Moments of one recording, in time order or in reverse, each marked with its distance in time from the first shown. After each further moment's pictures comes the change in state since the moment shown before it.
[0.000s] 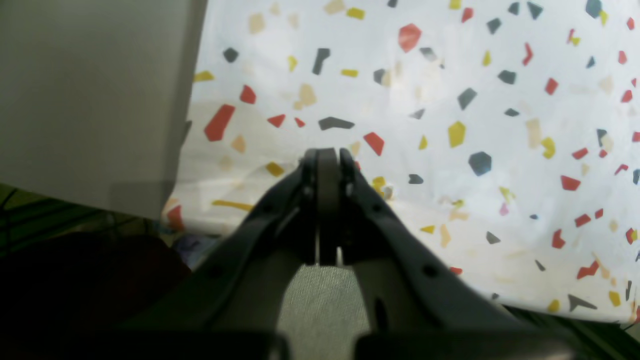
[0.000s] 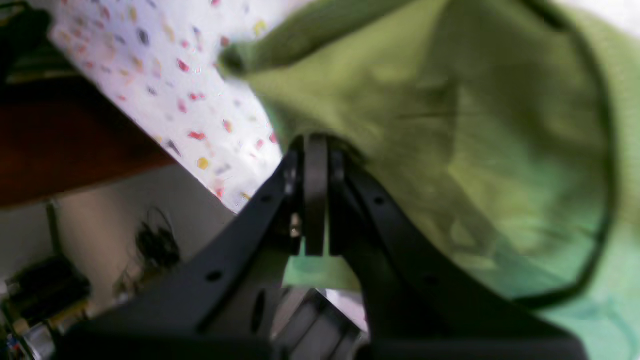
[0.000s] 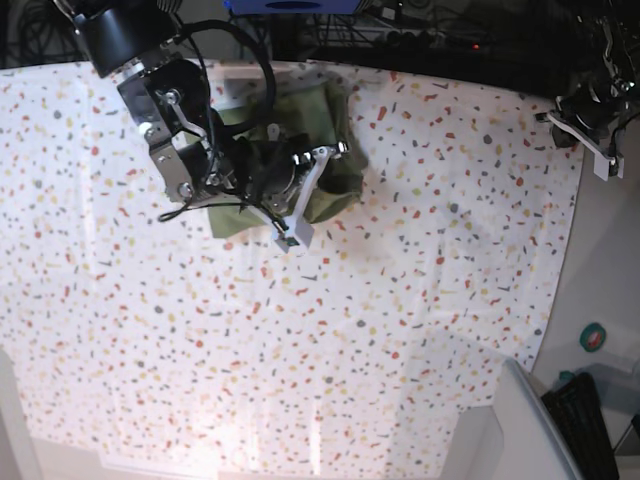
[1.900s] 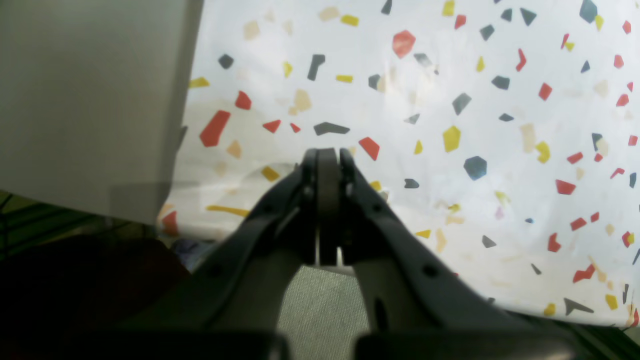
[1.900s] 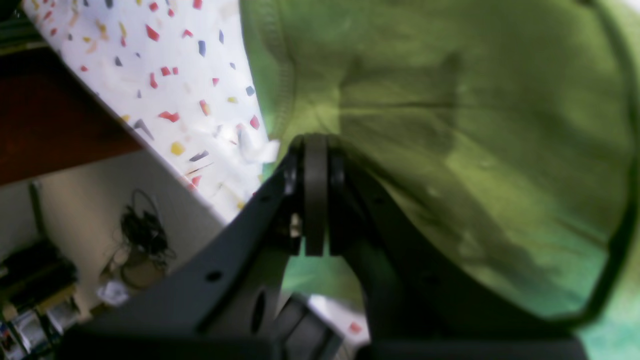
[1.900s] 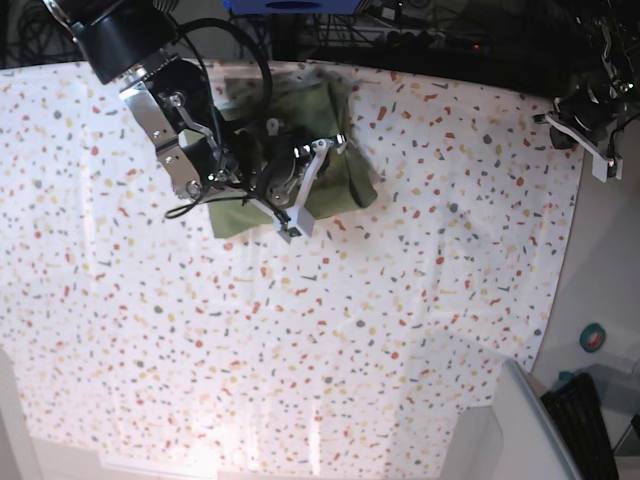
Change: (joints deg) left arm -0.3 0.0 0.4 -0.1 0.0 0.0 -0.2; right arm 0.9 1.1 -1.6 -5.7 0.3 1.0 4.0
